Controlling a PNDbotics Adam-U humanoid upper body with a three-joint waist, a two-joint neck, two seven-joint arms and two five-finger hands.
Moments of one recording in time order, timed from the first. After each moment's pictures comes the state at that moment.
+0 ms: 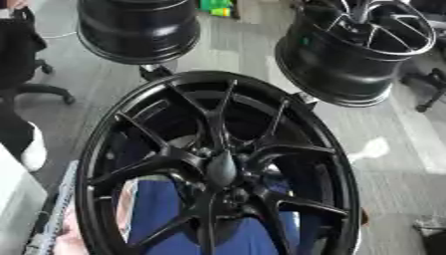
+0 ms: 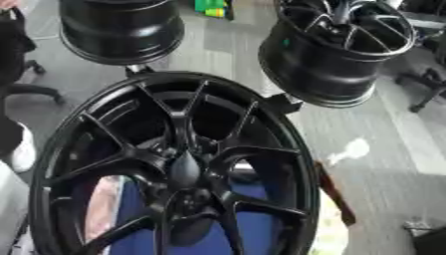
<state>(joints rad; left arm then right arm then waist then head) -0.25 0.65 0.10 -1.98 0.02 -0.29 0.53 -0.85 -1.03 -0.05 -0.82 0.54 -0.13 0.34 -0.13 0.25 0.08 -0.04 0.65</state>
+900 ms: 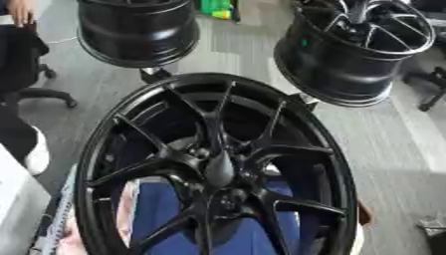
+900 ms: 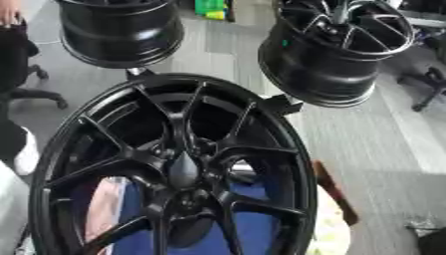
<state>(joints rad) -0.26 0.65 0.10 -1.98 0.02 -0.29 0.53 -0.69 -1.02 -0.04 -1.40 0.05 -0.01 0.12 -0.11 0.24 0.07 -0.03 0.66</state>
